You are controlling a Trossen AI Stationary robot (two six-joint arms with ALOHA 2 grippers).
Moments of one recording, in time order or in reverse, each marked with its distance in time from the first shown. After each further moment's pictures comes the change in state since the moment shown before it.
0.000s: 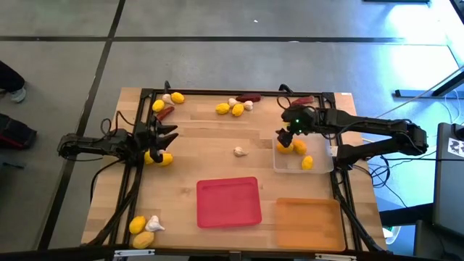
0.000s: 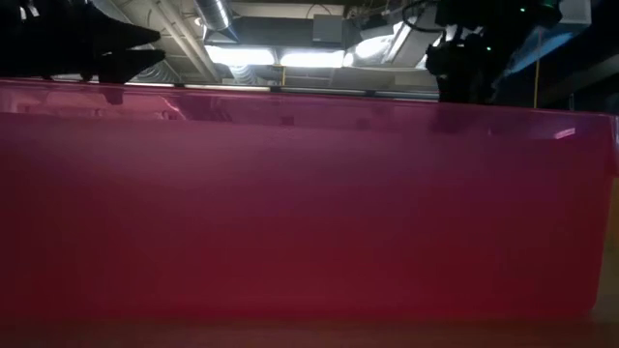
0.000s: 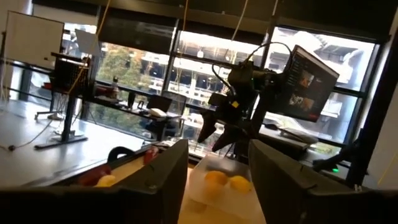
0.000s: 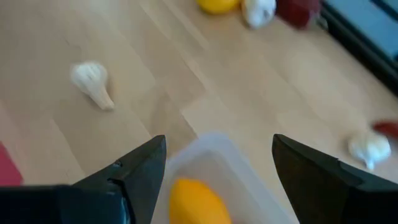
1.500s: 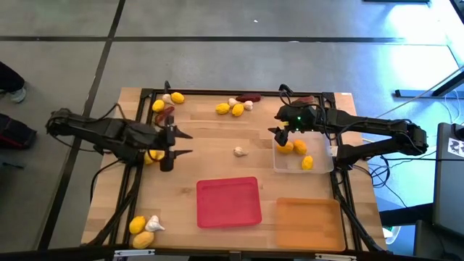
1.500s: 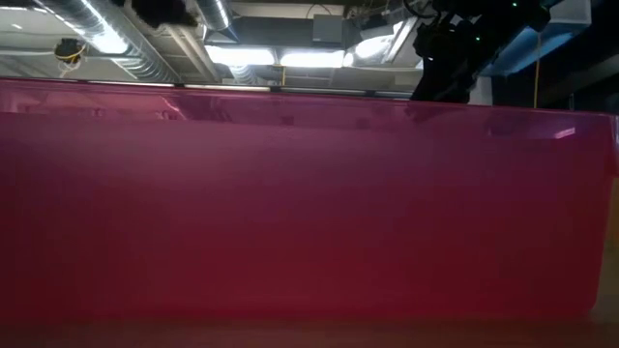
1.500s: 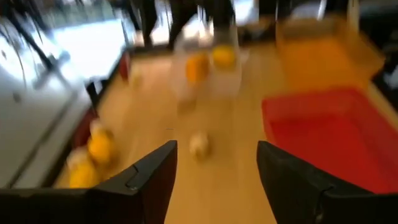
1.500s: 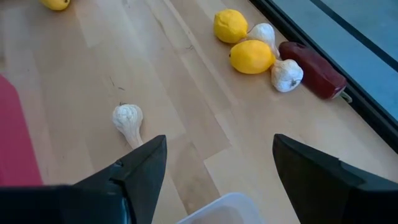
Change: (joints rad) left arm -0.145 0.790 0.806 -0.816 0.037 0.136; right arm 0.000 0.001 0.000 0.188 -0.064 -0.139
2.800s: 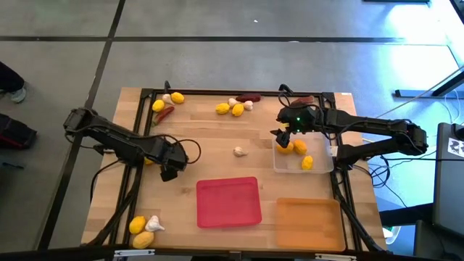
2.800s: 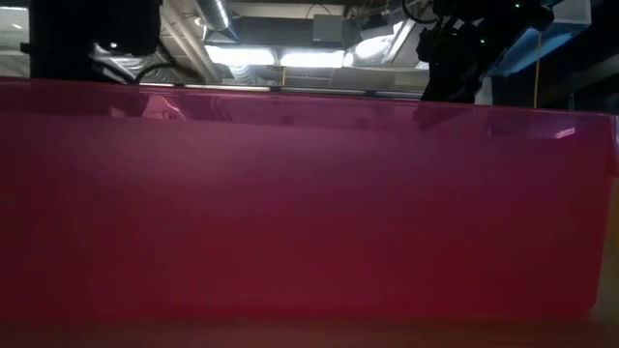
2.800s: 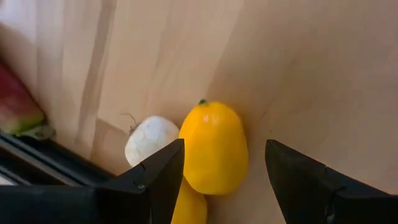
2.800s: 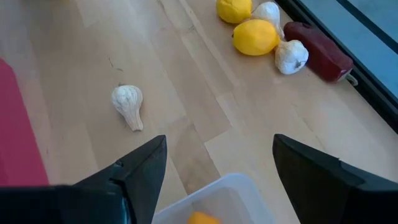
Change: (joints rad) left arm -0.014 0.489 -0.077 -0.607 0.120 -0.624; right arm 0.000 0.000 0.001 -0.063 -0.016 0.000
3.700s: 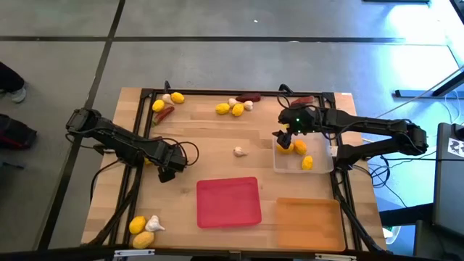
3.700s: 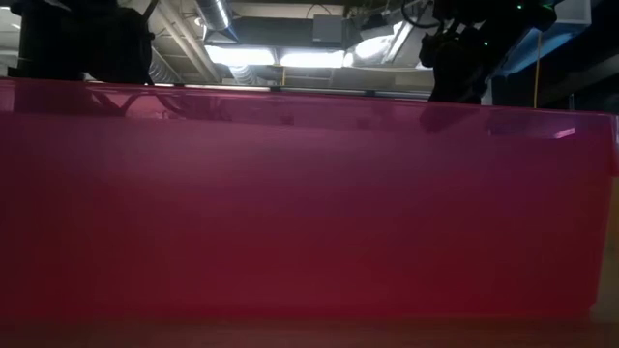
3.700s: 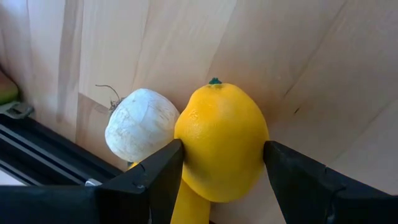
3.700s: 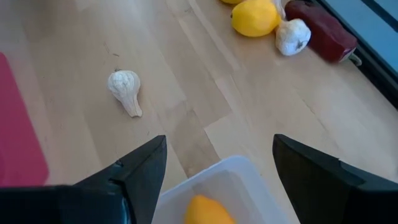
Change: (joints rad) left arm 0.000 0.055 -0.098 0.061 0.048 -0.015; right arm 0.000 0.002 0.000 -0.056 -0.008 0.028
